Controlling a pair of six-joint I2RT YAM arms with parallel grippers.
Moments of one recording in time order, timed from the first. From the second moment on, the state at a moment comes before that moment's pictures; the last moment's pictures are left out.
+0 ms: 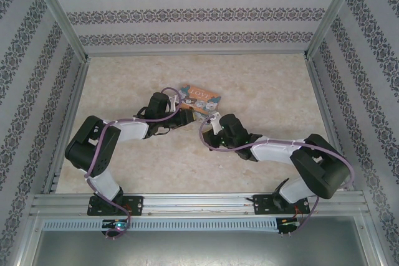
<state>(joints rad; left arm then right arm) -0.43 1.71 0.79 0.28 0.55 -0.79 0.73 1.48 0.55 0.29 -0.18 0.27</state>
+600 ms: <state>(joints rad) -0.43 1.71 0.79 0.28 0.55 -0.81 0.76 1.59 0.61 0.37 -0.05 0.27</state>
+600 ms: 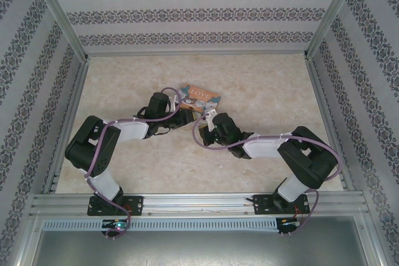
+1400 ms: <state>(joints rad) -0.43 1.72 0.79 0.29 0.56 -0.81 0.77 1.65 0.65 0.39 0.02 0.29</state>
